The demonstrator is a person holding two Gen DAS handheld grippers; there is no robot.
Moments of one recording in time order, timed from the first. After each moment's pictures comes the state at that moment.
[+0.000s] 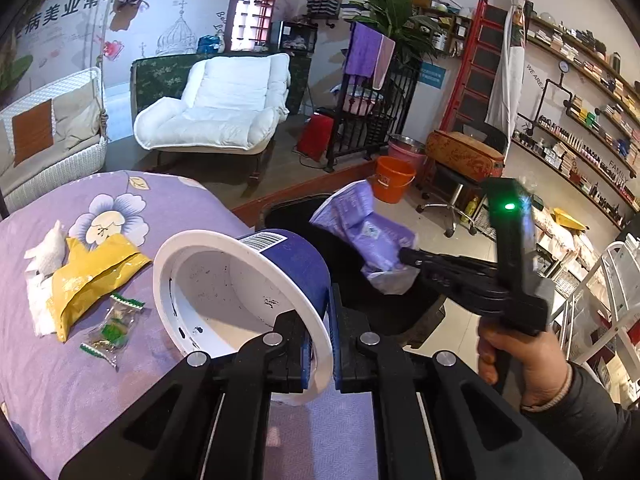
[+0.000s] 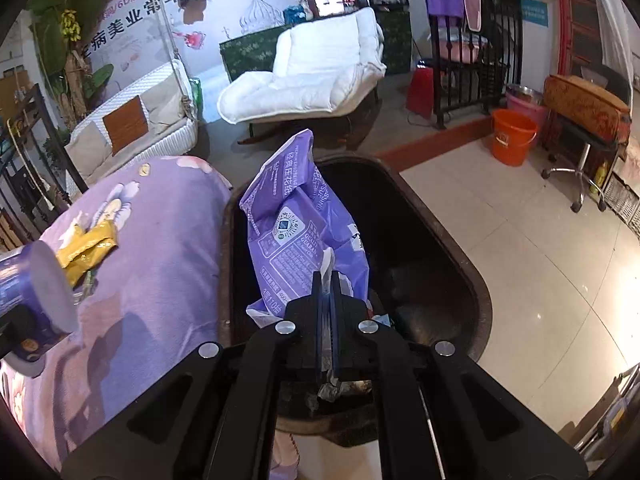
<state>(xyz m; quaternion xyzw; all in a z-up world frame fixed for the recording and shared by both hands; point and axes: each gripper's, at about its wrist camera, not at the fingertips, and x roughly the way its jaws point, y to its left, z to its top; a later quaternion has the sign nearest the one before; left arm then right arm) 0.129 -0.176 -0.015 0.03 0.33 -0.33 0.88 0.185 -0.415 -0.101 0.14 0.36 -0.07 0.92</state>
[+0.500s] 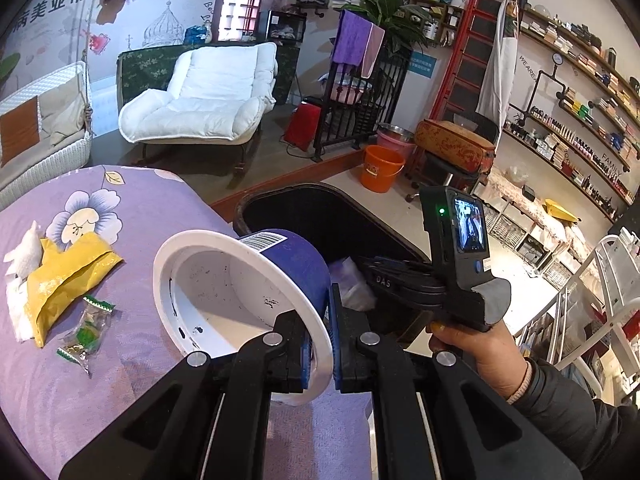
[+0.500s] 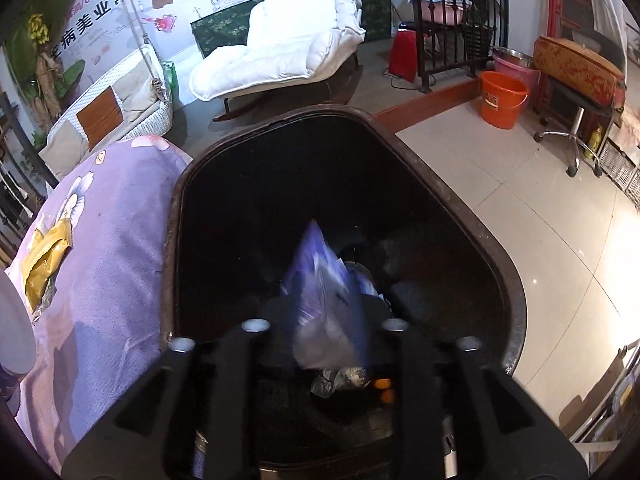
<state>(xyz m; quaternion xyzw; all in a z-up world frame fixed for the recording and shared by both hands) 0.134 -0.197 -0.022 0.03 0.35 -0.34 0.87 0.216 -0.429 -0.144 0.17 0.41 -0.09 0.89</state>
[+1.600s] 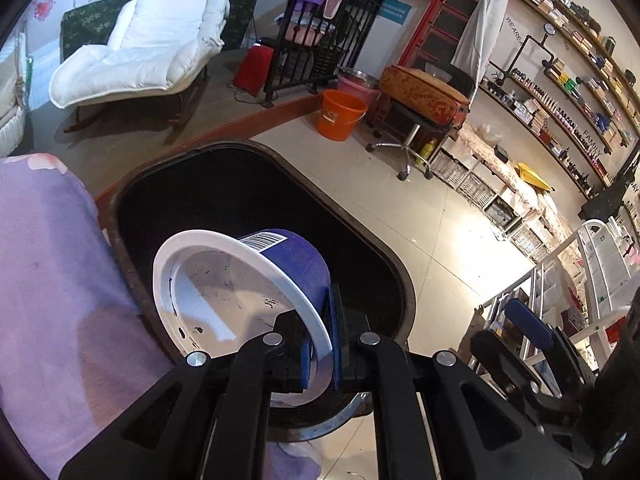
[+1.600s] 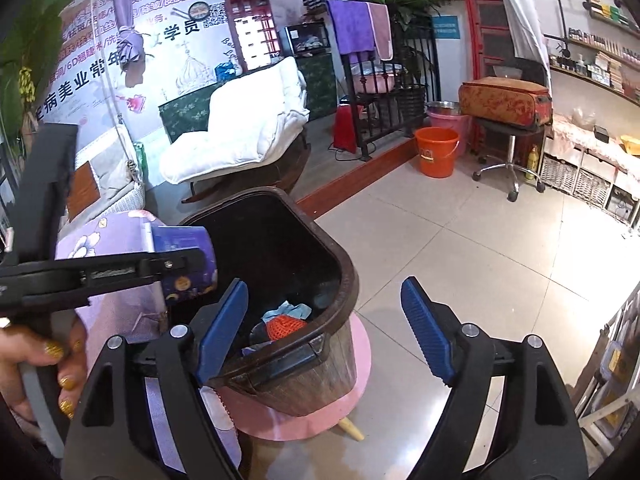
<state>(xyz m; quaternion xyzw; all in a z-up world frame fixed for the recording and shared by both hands) 0.190 -0.309 -0.066 0.05 0.45 -0.41 0.79 0.073 -0.455 -0.095 0.18 0.27 -0.20 0.93</state>
